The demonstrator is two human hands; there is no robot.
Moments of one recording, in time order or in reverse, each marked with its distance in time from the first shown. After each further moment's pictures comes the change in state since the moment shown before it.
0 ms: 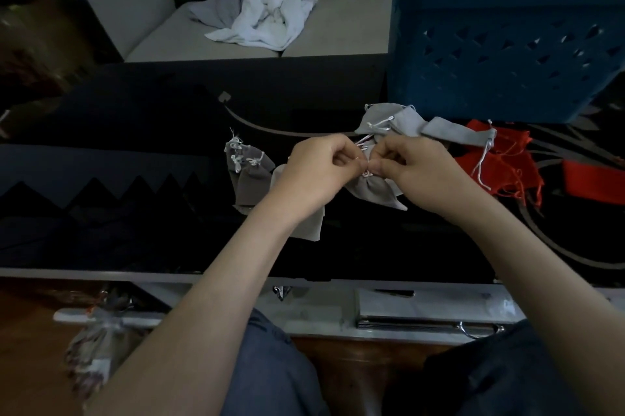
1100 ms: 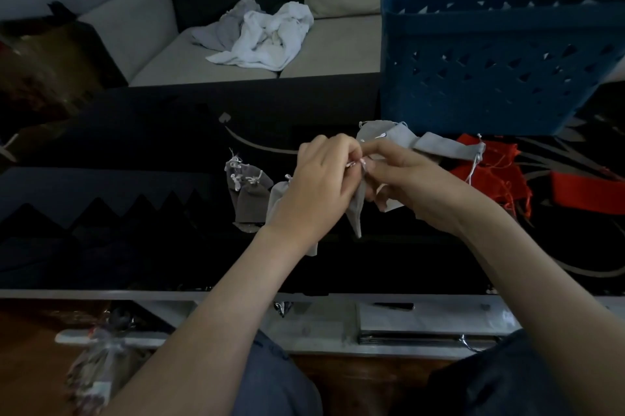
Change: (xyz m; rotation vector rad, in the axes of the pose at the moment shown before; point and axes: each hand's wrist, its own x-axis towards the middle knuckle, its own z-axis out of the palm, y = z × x) left_hand -0.004 -0.006 0.012 0.342 0.358 0.592; right_hand 0.002 0.000 -0.009 0.633 -0.269 0.077
